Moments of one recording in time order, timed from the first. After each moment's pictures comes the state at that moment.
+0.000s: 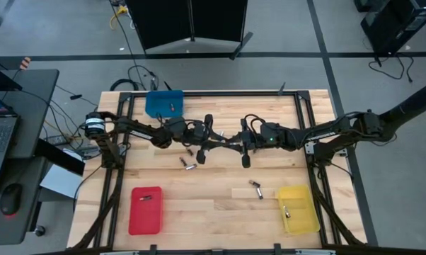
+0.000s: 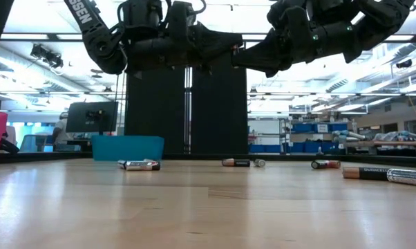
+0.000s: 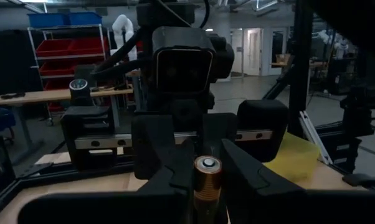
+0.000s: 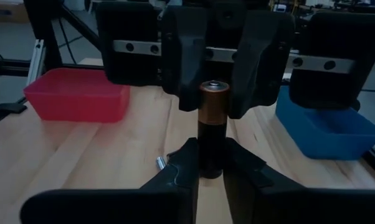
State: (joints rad) left arm 0.16 1.74 0.78 1.11 0.36 0.02; right arm -0.07 1.39 0.59 0.60 -0.05 -0.08
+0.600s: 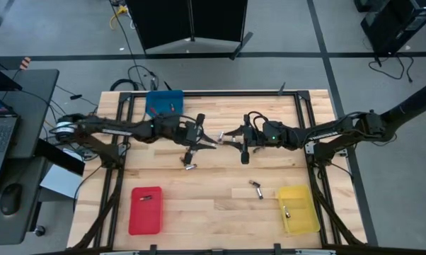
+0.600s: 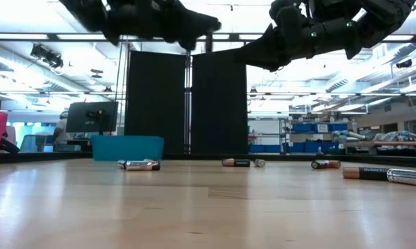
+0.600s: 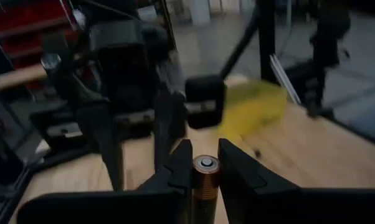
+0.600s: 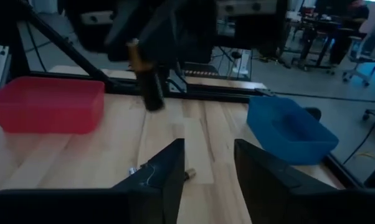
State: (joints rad) left arm 0.13 1.39 0.82 0.42 0.39 0.29; right arm -0.08 1.36 0.59 0.61 0.04 -0.11
